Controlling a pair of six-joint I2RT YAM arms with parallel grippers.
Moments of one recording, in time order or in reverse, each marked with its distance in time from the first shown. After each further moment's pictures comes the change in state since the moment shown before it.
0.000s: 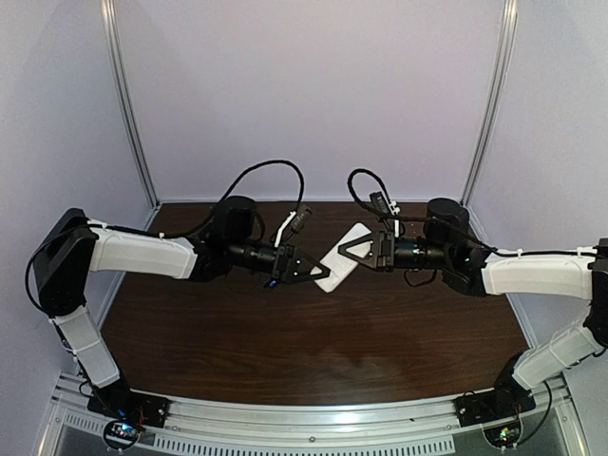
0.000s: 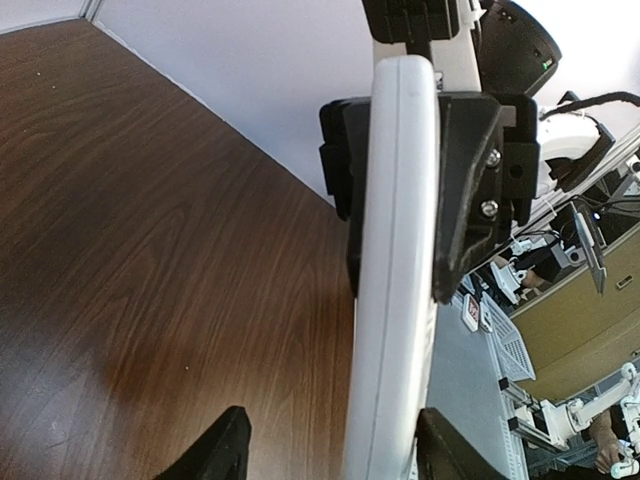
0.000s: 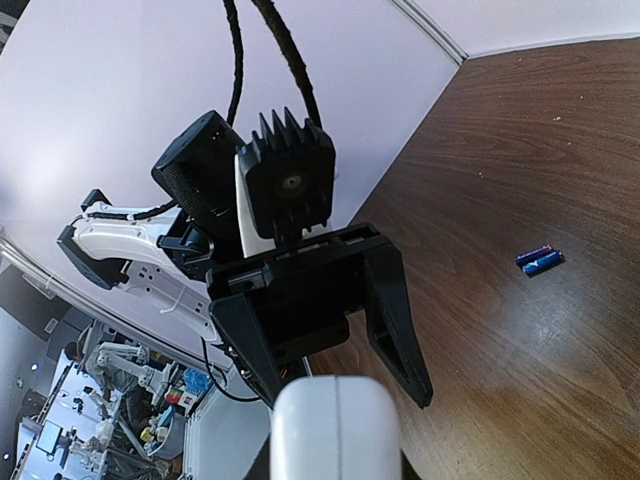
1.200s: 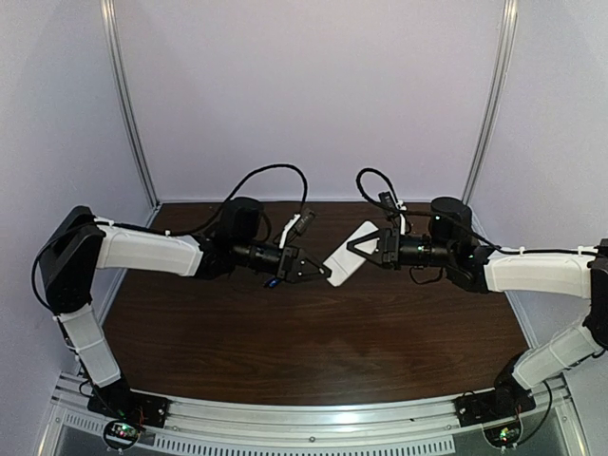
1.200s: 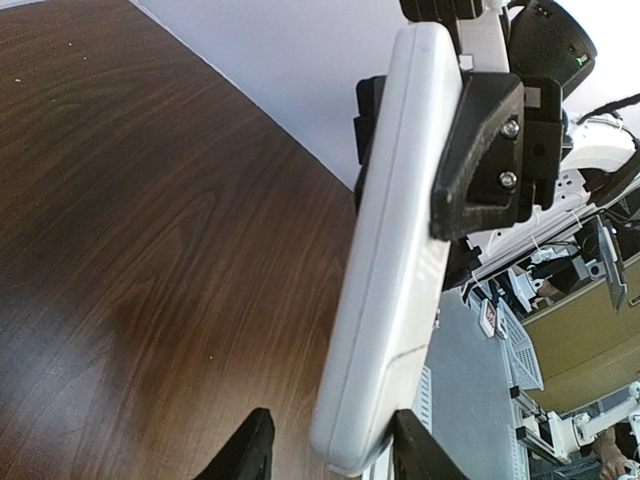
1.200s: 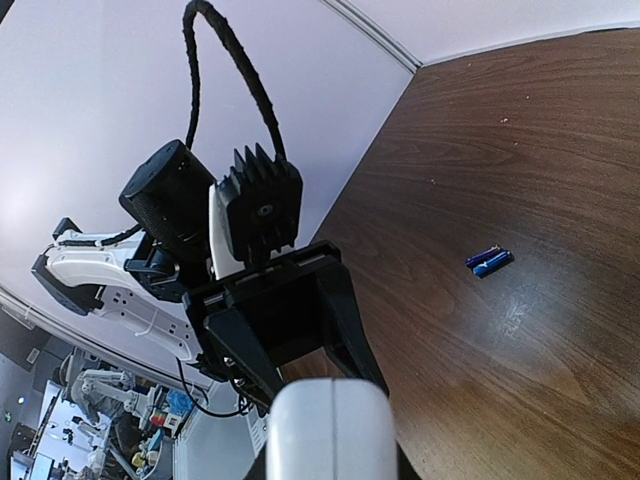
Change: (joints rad) left arm 0.001 0.043 0.040 -0.080 -0.052 0.007; right arm -0.061 -0.003 -0.005 -0.048 0.026 -0.004
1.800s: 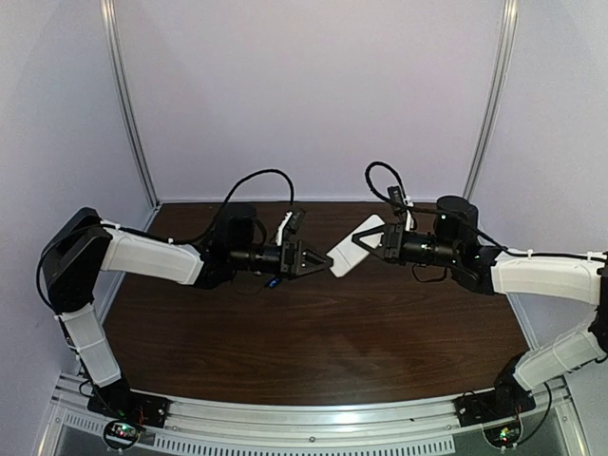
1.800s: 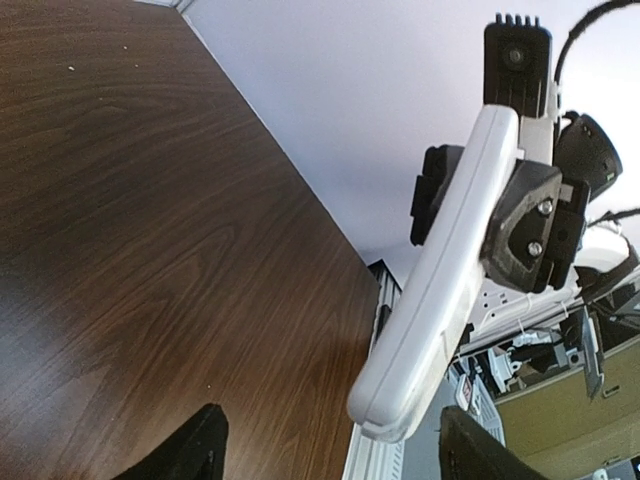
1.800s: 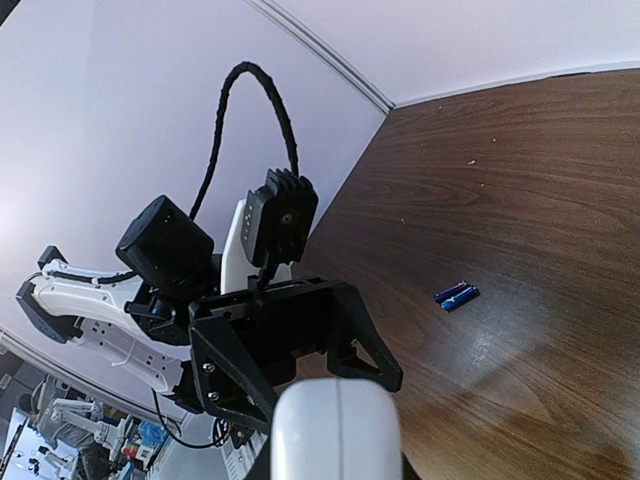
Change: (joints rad) left arm 0.001 0.013 -0.073 0.224 -0.098 -0.267; right arm 0.001 -0.051 -0.007 -0.032 0.129 -0.039
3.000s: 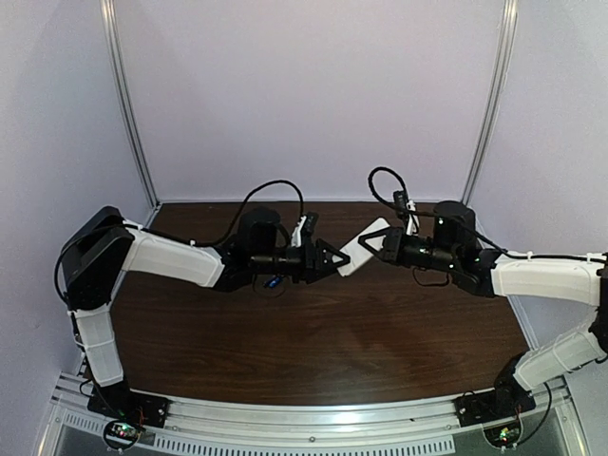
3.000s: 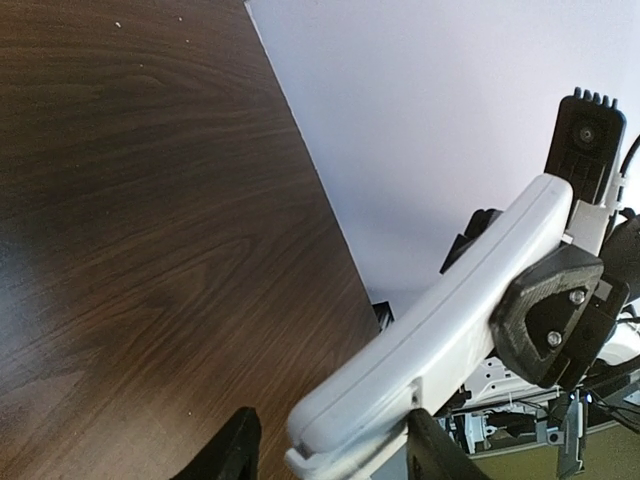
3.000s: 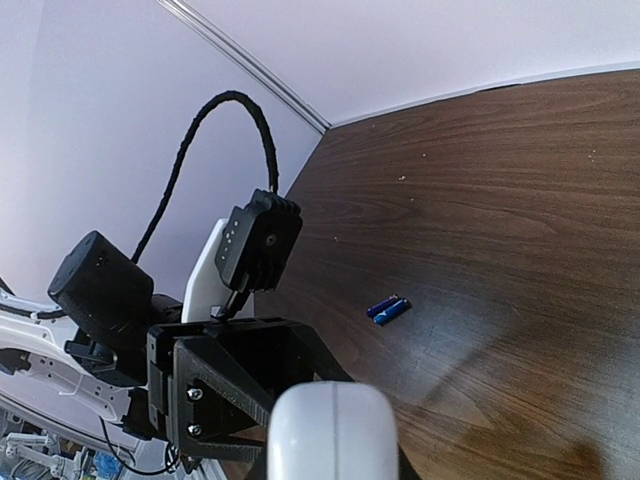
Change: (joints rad) left arm -0.072 0.110 0.109 -0.003 -0.208 -0.242; right arm 0.014 -0.008 -0.021 -0.043 0.173 -0.045
